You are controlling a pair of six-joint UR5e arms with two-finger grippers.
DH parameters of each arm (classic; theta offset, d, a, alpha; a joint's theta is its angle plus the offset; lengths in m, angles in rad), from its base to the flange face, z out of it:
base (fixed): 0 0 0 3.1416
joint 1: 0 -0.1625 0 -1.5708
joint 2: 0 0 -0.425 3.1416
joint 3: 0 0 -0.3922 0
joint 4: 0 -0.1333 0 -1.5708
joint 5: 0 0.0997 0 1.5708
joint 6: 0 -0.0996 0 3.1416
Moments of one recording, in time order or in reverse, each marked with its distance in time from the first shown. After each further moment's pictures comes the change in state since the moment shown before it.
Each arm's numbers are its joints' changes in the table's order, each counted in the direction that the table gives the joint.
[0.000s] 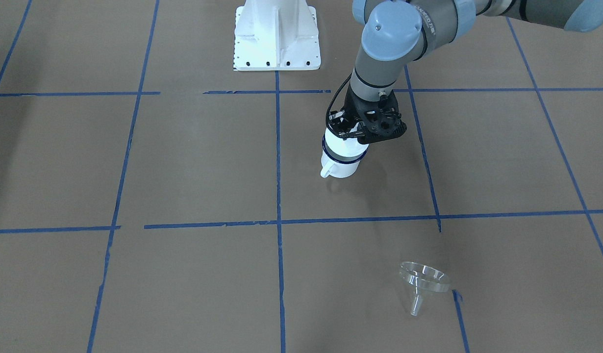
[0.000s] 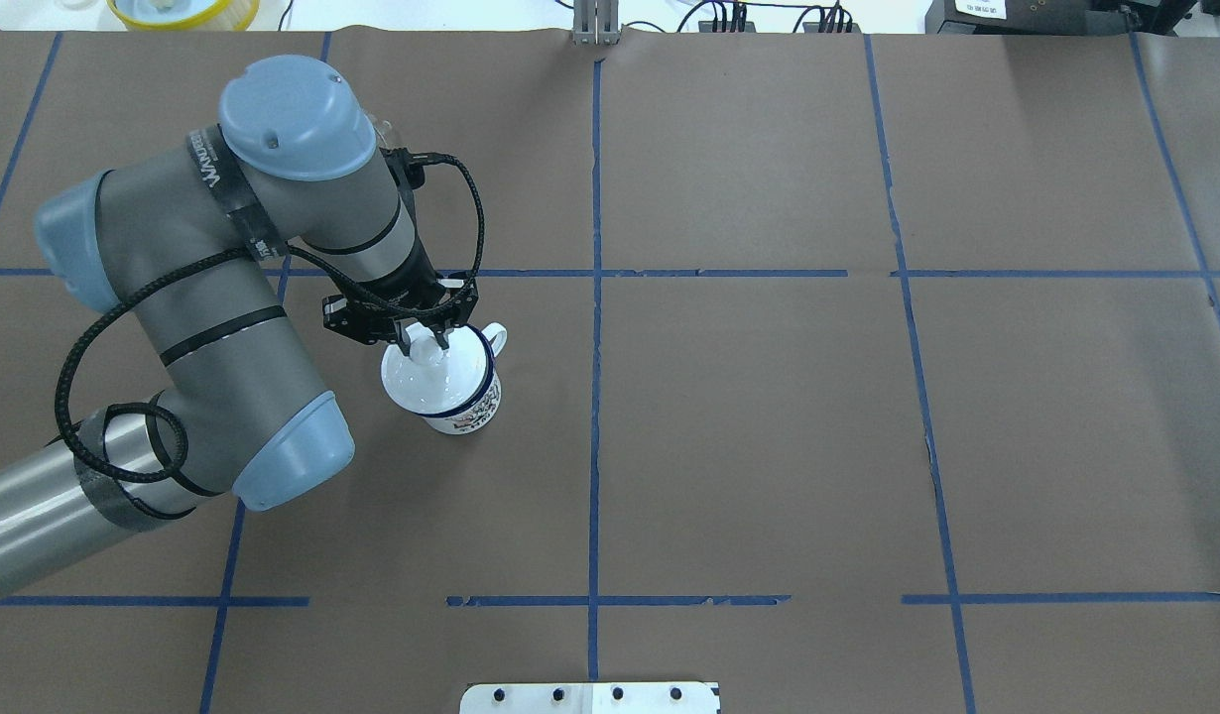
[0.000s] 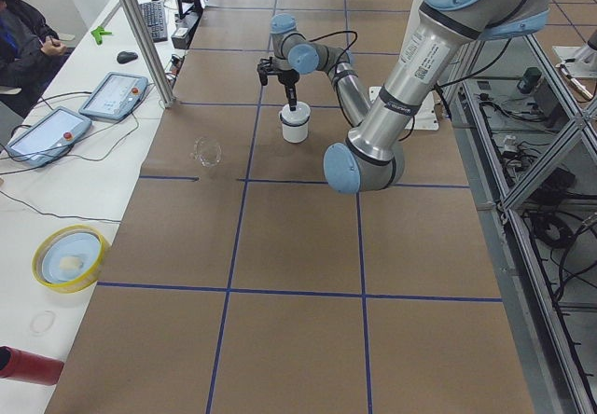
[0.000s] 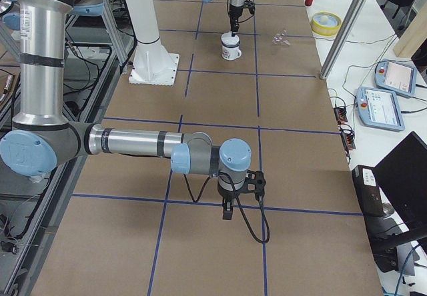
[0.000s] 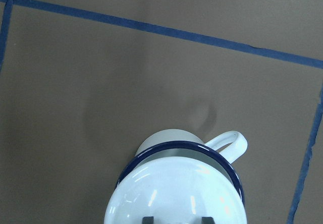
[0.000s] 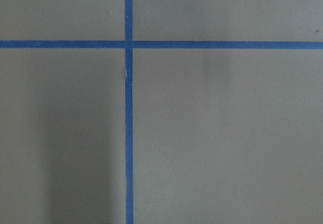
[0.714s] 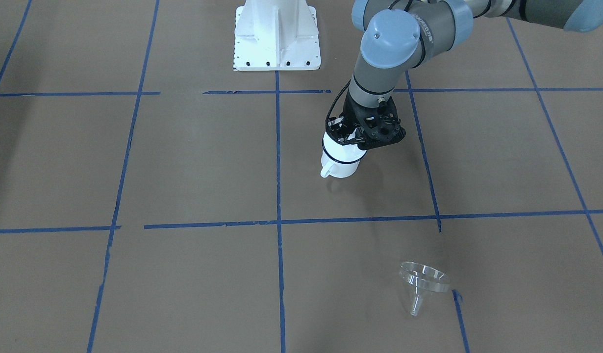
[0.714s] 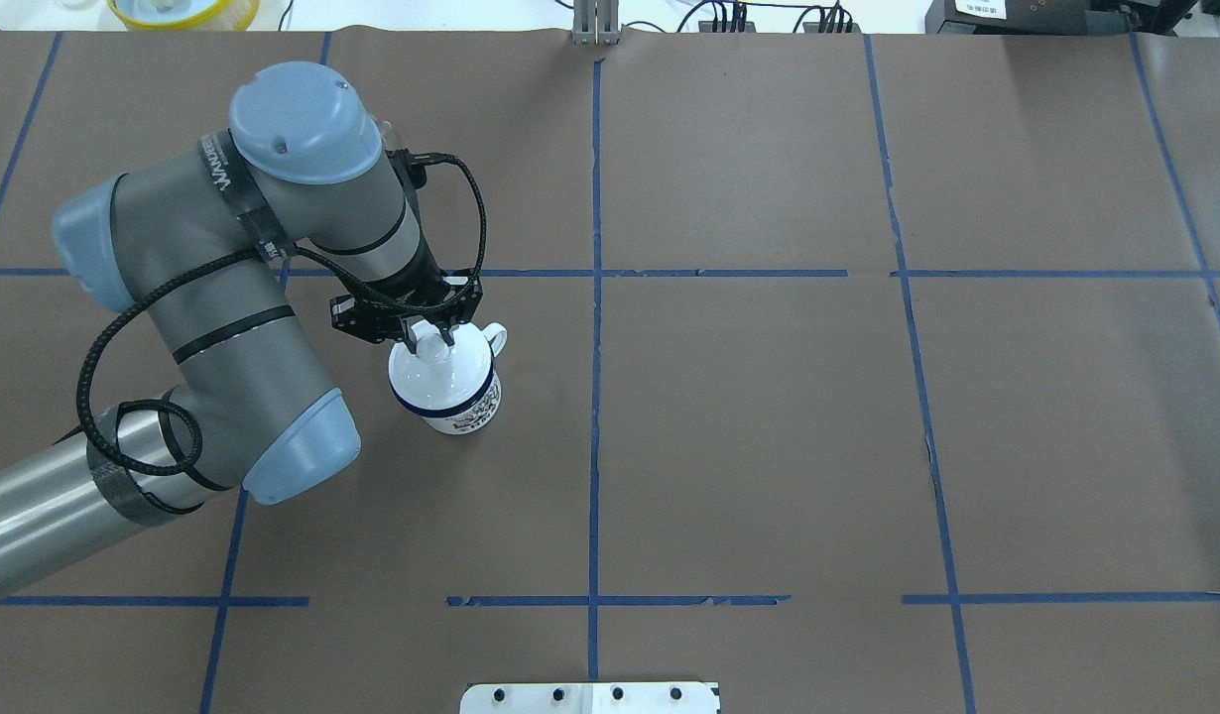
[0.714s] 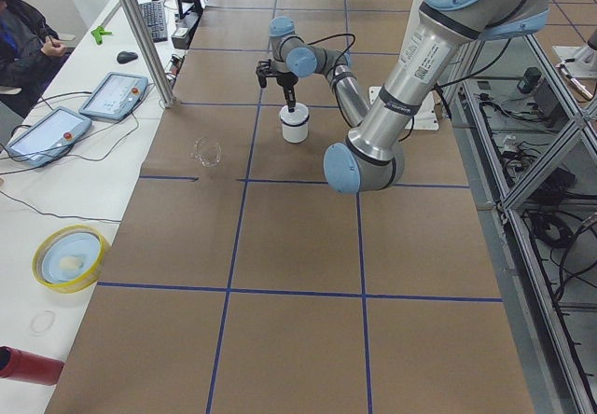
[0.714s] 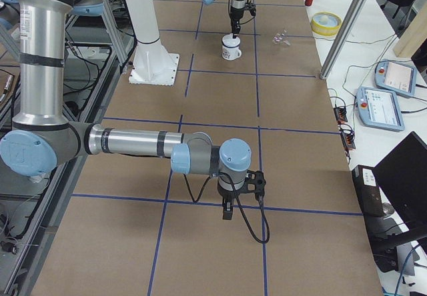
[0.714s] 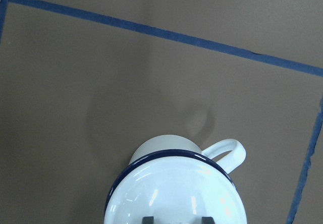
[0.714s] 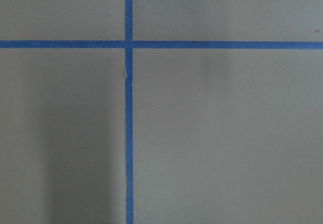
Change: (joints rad) left arm -0.001 0.001 -0.033 0.047 0.003 0.038; right arm 0.000 0.000 0.000 0.000 0.000 0.000
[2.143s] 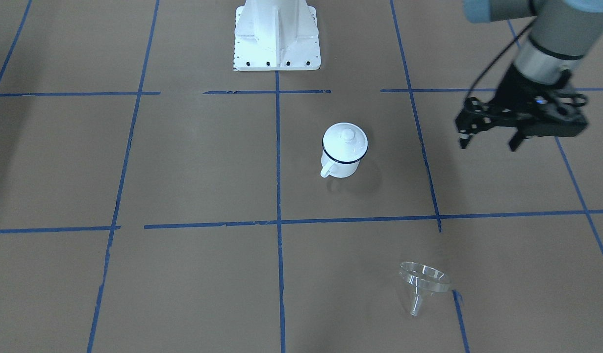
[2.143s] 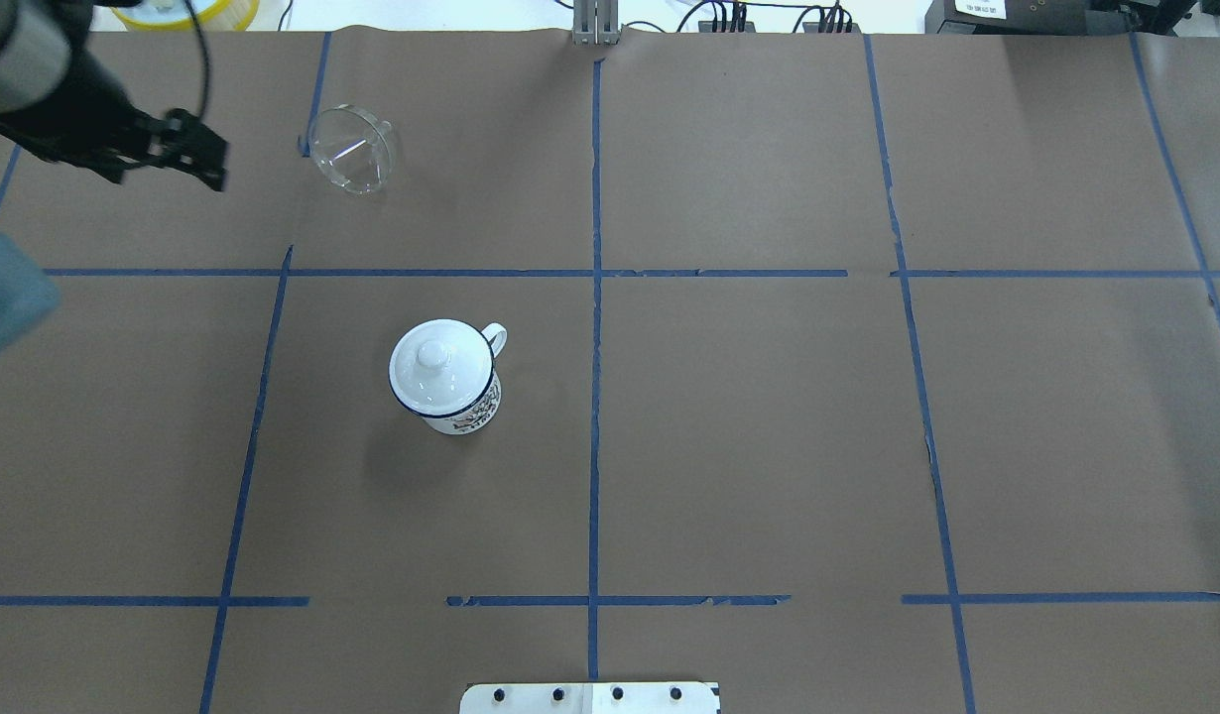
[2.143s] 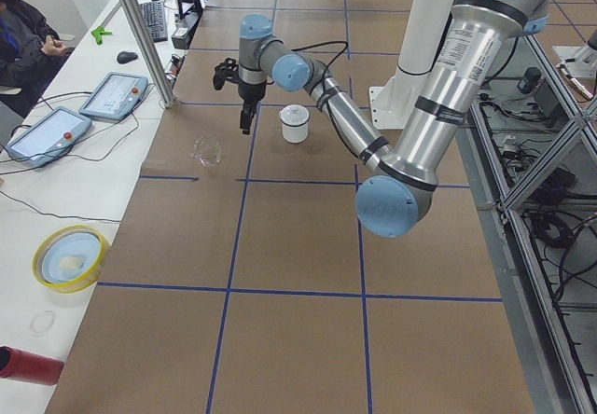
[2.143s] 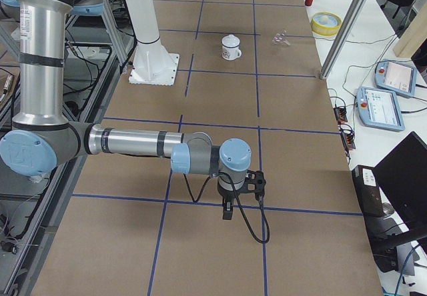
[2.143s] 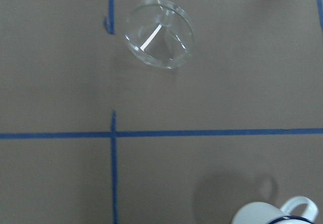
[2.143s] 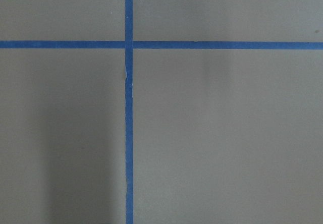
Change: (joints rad) left arm 0.506 0.312 0.174 0.004 -0.085 -0.847; right arm 0.000 0.000 0.000 0.000 0.000 0.000
